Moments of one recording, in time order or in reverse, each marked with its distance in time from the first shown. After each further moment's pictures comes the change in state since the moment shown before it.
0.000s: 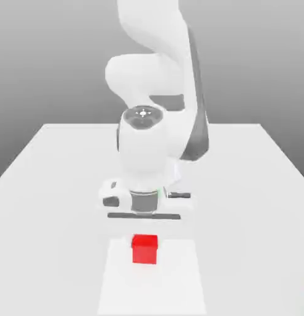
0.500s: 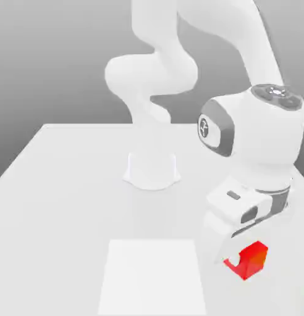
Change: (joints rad) arm 0.256 0.218 0.227 0.489 -0.108 -0.282 -0.259
